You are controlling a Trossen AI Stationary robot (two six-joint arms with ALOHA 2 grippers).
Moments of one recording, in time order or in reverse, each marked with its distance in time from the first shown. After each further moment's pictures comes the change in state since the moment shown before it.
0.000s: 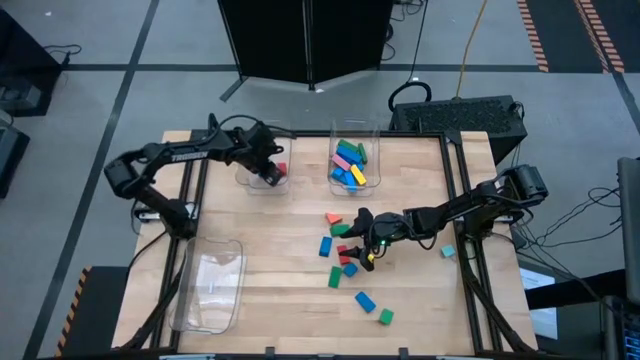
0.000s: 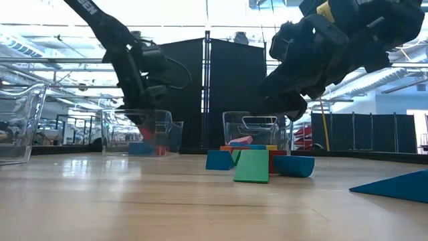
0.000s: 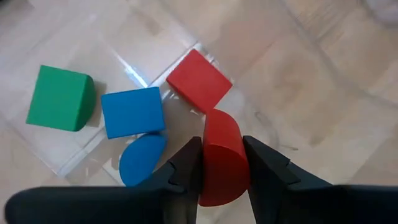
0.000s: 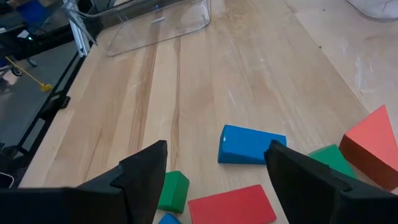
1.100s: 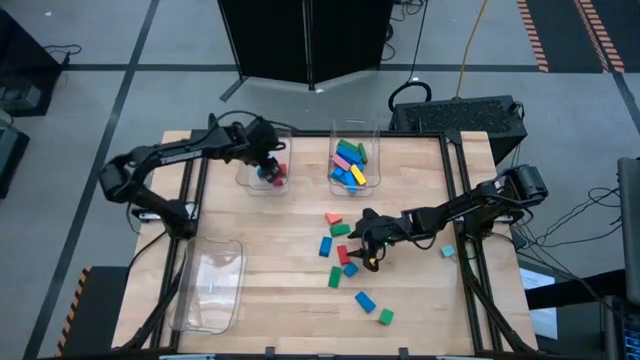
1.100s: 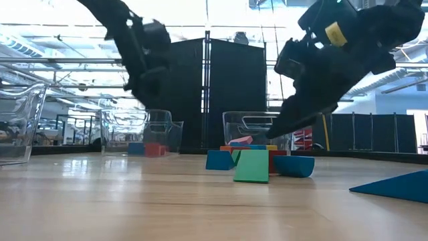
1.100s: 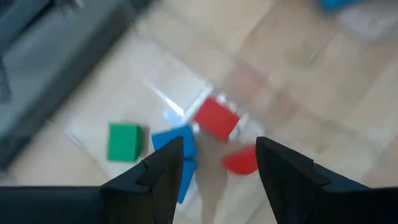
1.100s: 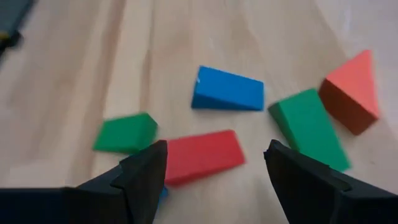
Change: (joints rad) left arm -0.070 -0.075 0.117 -0.108 -0.171 0.129; right arm 0.000 0.000 -0.001 -0.180 0.013 -0.073
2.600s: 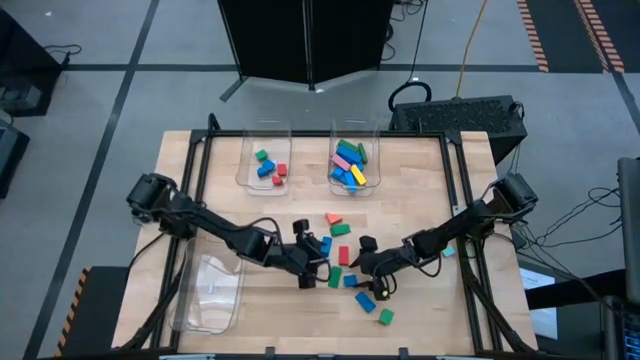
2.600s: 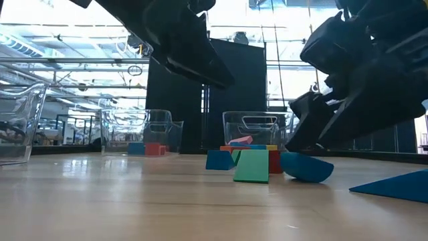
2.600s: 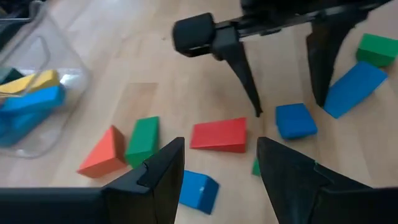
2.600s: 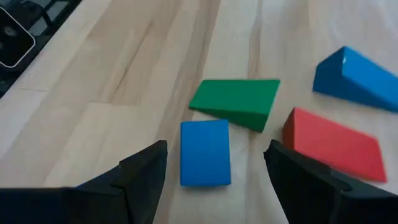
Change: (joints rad) left arm -0.939 0.309 0.030 0.645 -0.379 -0.139; right arm 0.250 0.127 0.006 0.134 0.069 -0.083
